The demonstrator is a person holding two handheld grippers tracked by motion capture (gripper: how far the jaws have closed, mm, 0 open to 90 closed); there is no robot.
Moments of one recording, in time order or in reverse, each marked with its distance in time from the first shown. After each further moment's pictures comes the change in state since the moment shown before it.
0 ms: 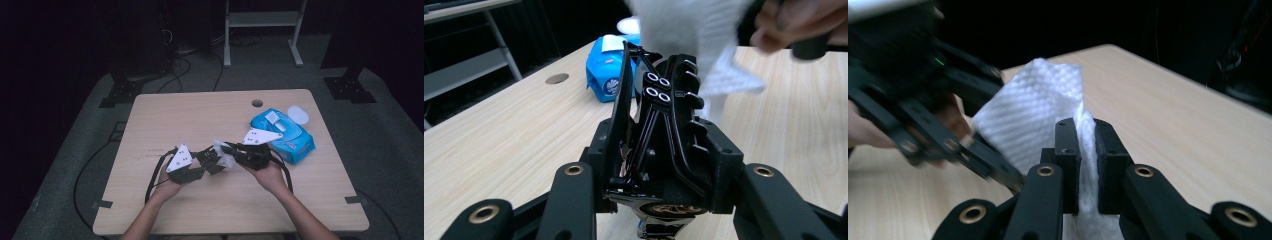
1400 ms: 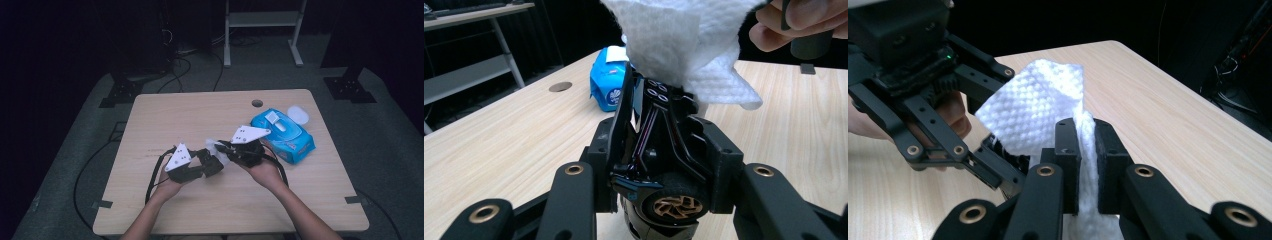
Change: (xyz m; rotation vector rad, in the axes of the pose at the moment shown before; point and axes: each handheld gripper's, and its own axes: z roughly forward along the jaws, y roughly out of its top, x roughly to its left) left arm 0.000 0.001 0.001 -0.049 -0.001 -0.027; right arm 0.009 0.019 0.010 0.075 -0.013 -0.099
